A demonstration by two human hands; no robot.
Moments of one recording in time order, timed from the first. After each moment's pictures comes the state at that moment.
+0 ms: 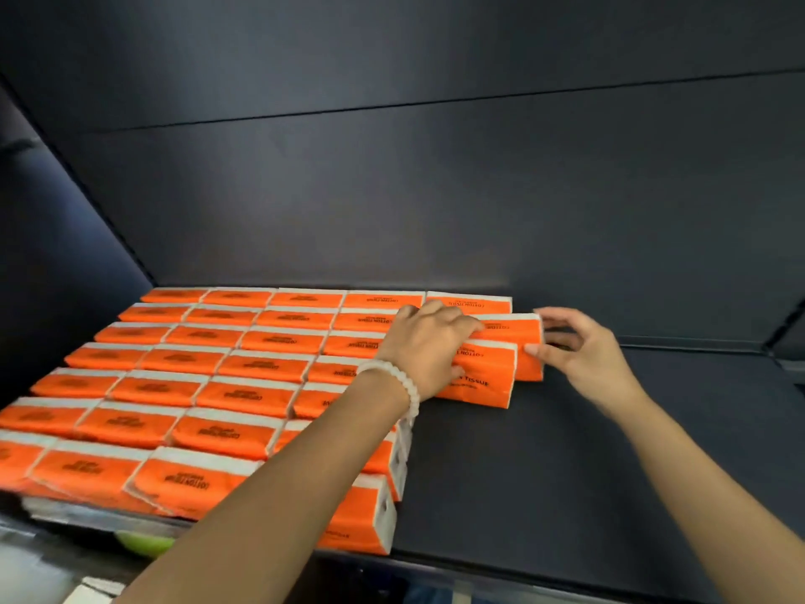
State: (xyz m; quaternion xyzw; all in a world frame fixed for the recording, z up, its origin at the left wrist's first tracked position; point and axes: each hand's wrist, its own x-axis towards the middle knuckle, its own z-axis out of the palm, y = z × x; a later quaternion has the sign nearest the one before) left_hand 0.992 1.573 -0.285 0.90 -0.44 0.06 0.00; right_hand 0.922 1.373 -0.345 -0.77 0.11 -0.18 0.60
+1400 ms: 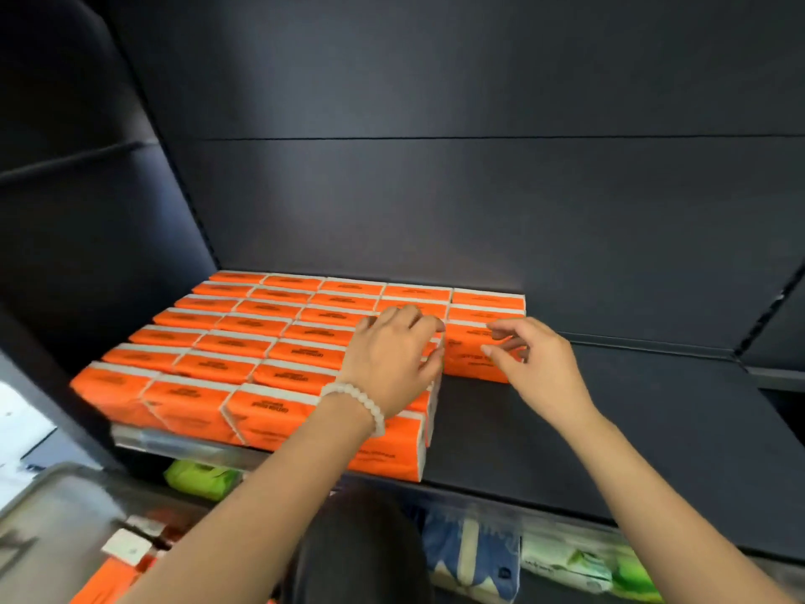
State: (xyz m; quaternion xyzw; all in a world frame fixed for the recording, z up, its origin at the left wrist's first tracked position) left_hand 0.919 1.666 -0.266 0.90 -0.35 0.23 0.11; right_hand 0.869 1.479 -0.297 -0.88 0.04 -0.24 0.41
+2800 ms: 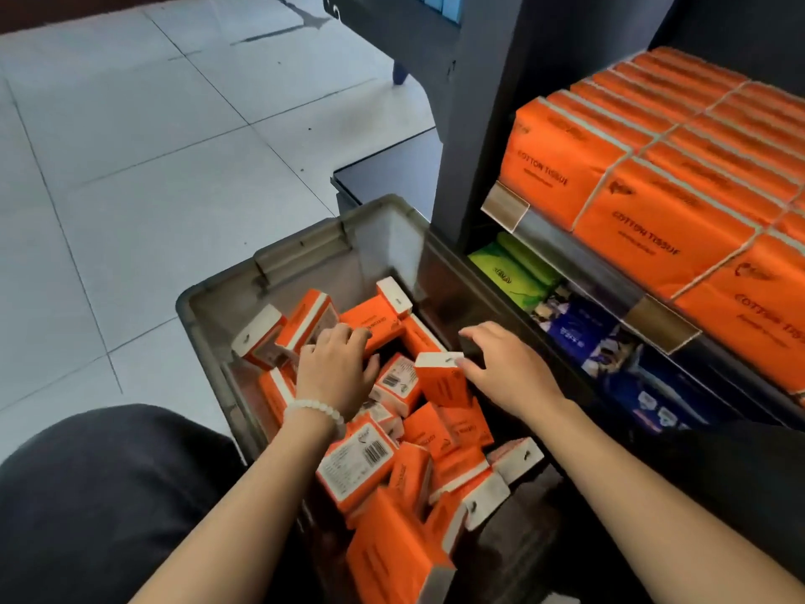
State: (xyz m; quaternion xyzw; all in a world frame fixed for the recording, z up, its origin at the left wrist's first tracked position) left_hand 0.795 2.089 -0.509 0.98 0.16 0.02 0.12; right_hand 0.889 1.887 -0.479 -0.94 -0.28 0.12 0.17
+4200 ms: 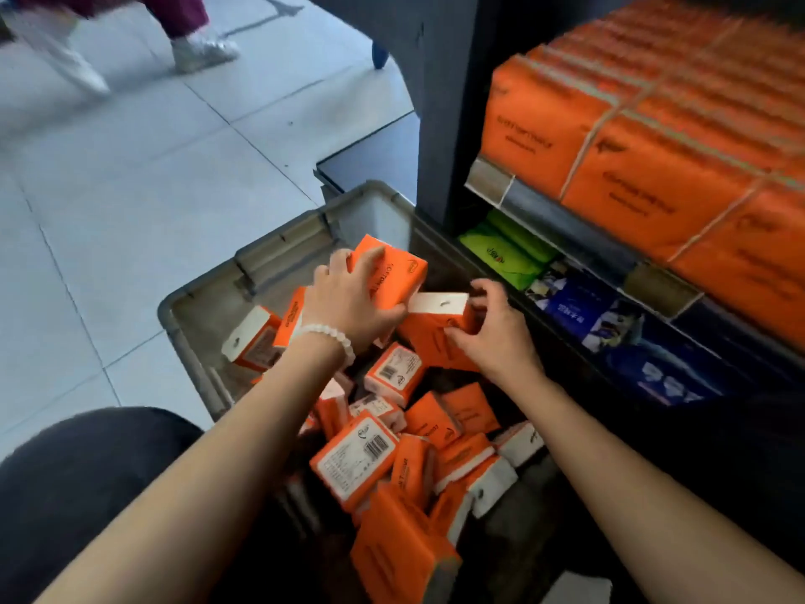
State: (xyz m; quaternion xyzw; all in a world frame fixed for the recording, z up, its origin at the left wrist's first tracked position) left_hand 0.856 2.094 -0.473 0.97 0.16 0.02 0.18; right_hand 0.895 1.904 -0.495 -0.91 -0.11 0.11 0.40
